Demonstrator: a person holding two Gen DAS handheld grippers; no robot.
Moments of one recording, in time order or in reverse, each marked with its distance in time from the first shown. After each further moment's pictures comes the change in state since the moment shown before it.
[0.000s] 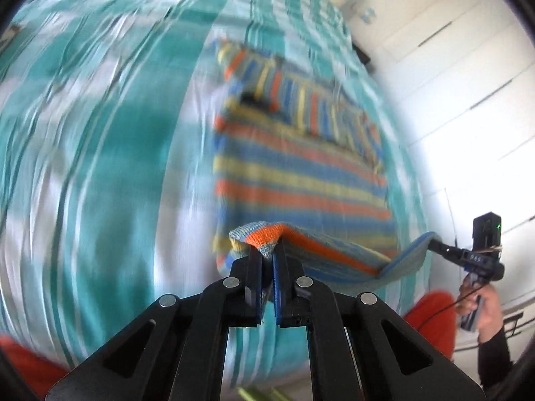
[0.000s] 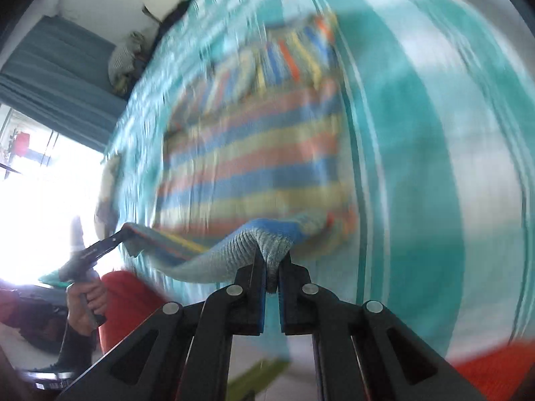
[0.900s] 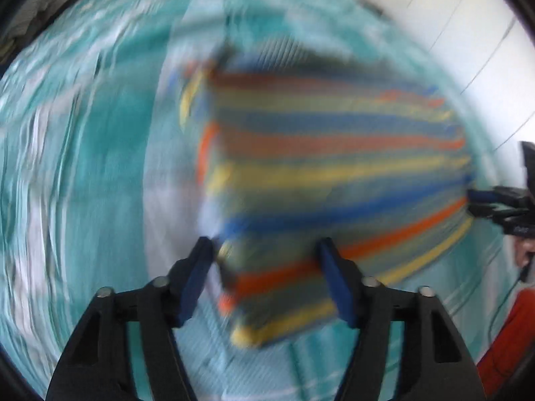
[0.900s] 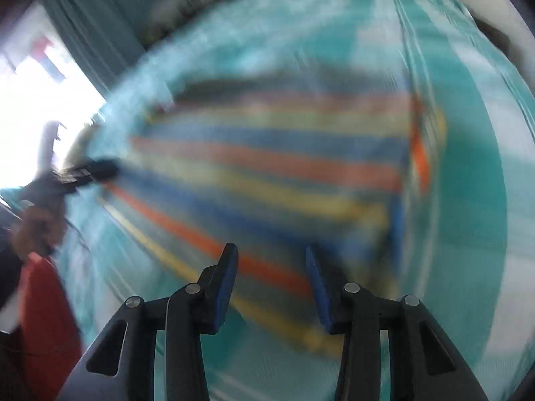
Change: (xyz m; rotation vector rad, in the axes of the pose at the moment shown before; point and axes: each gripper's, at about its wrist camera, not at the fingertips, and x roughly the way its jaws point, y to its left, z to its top) left arm 0.140 -0.001 0.095 0.272 0.097 0.290; right arm 0.131 -0.010 0.136 -0.401 0.076 -0.183
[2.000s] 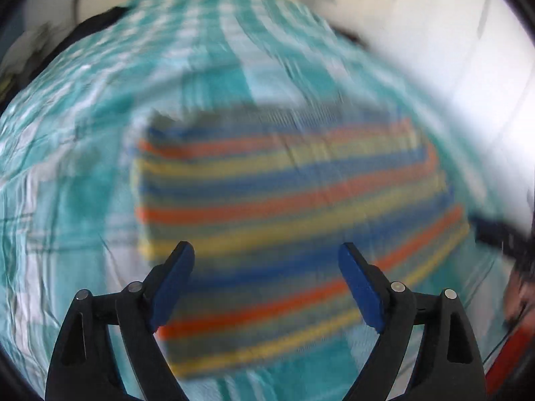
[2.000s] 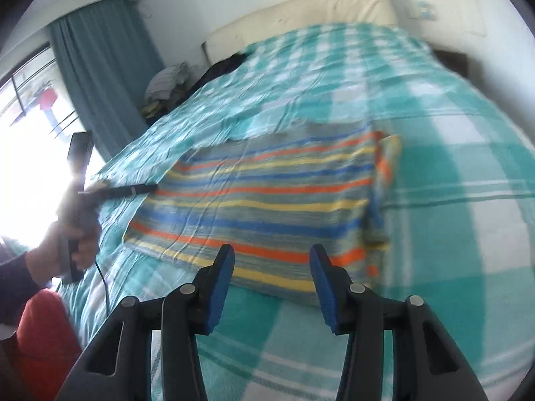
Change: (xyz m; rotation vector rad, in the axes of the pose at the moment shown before) left arm -0.014 -0.068 -0.002 0.138 -0.151 0.042; right arm -0.049 0.029 -0.044 0.100 -0.411 0.081
